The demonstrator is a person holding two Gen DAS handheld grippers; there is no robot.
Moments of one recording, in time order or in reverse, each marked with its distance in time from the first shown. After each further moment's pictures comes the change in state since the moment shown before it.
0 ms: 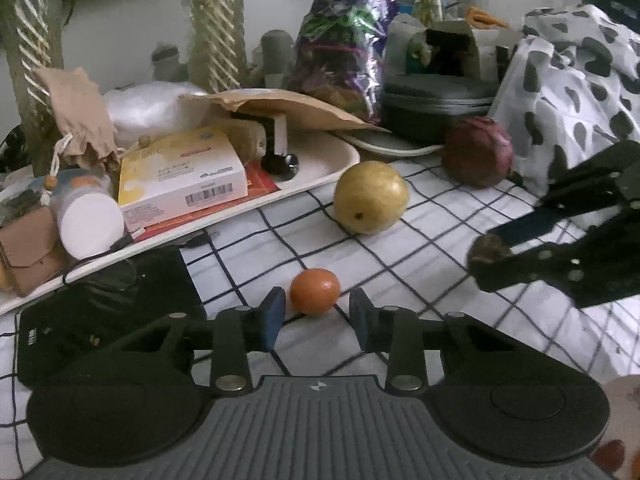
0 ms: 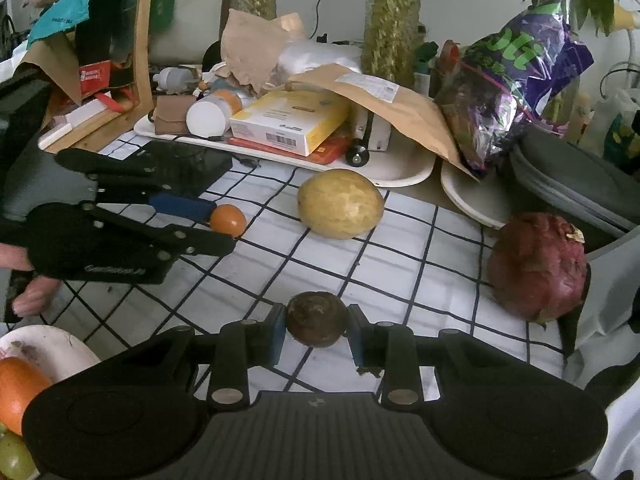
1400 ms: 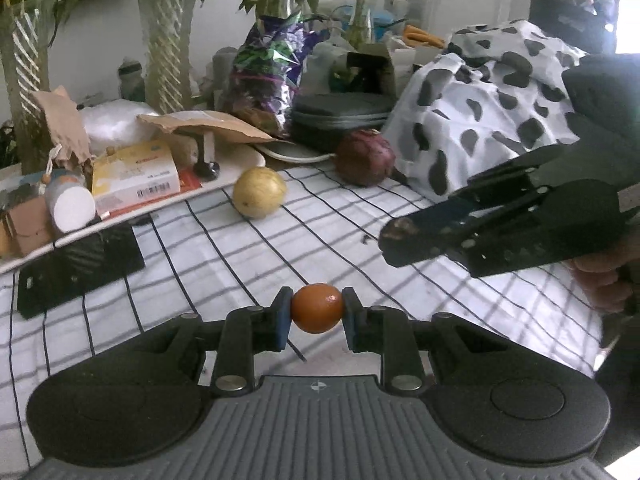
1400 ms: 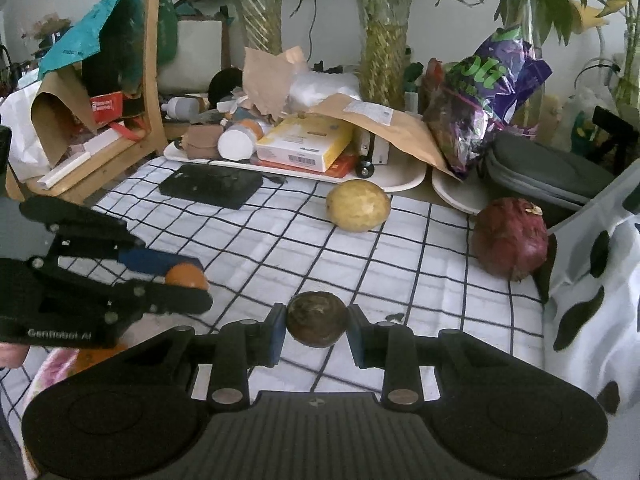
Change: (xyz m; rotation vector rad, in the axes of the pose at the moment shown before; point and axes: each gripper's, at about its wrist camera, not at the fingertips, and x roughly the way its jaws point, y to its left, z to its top) left arm -0.097 -0.063 -0.023 -0.006 -0.022 -0.136; right arm -0.076 0.029 -0.022 0.063 -0.066 -0.003
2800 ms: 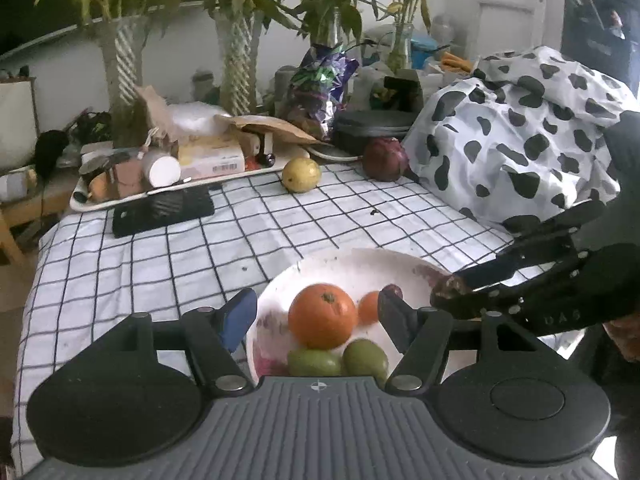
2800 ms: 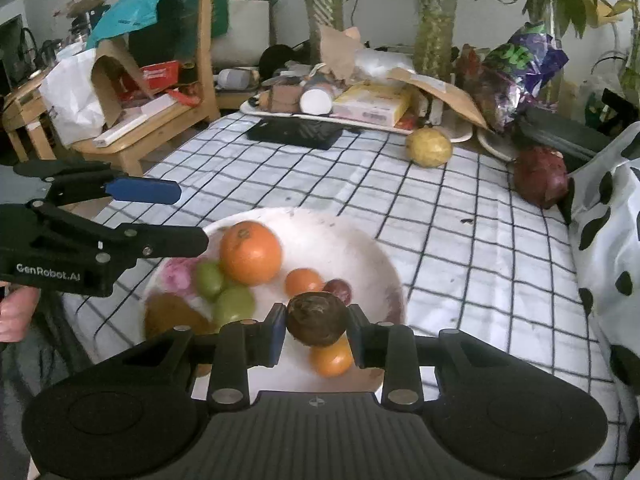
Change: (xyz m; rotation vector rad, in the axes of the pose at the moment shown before) left arm -0.104 -0.044 -0.057 -0.097 -0.058 0.183; right arm -0.074 0.079 -0.067 -0.023 0.062 0.069
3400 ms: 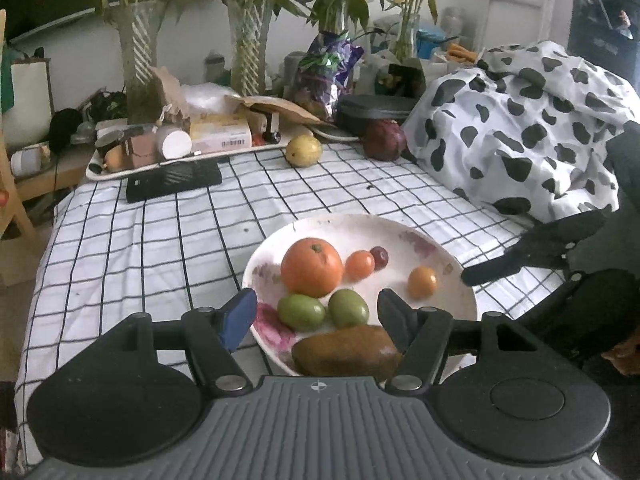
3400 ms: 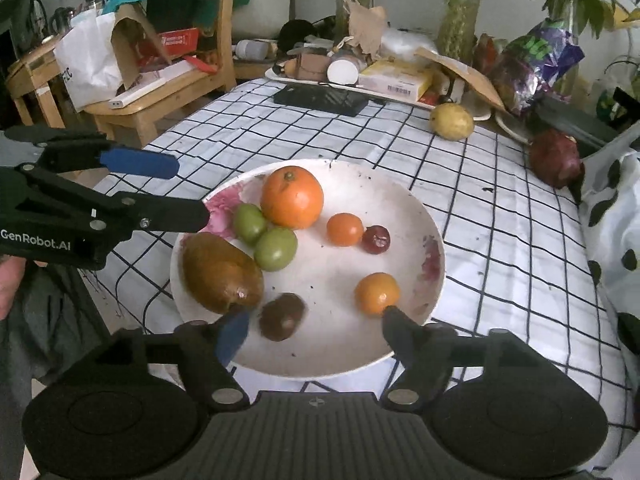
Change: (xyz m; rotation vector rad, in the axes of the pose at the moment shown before) left arm -0.025 -0.014 -0.019 -0.039 0.048 0.024; right arm -0.008 0.032 -0.029 -0.050 0.063 -0.018
